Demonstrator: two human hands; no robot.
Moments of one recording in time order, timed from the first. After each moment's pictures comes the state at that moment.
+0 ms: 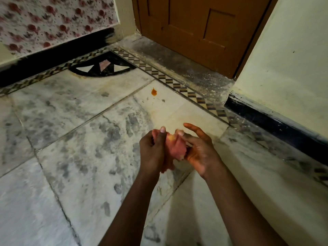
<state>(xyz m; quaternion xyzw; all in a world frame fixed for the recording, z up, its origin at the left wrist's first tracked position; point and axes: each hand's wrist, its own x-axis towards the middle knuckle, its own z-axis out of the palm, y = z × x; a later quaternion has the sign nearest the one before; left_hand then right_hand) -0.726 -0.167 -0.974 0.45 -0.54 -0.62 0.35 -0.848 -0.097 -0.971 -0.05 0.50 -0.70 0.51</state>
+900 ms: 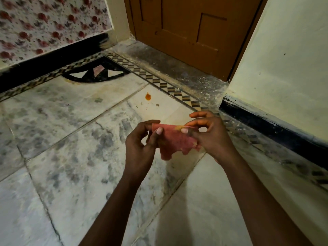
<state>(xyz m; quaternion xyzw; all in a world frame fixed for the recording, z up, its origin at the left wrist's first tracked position) -0.728 -0.196 -0.975 0.35 -0.67 -0.50 0.42 -0.912 -0.098 -0.948 -0.38 0.72 -0.53 0.23</state>
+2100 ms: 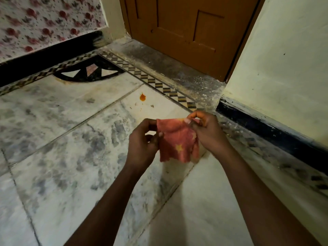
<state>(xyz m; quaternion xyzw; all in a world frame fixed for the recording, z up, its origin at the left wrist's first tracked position) -0.762 -0.212 -0.983 0.35 -0.70 -0.52 0.35 -0.947 -0.119 -0.966 -0.38 0.73 -0.51 0.25</state>
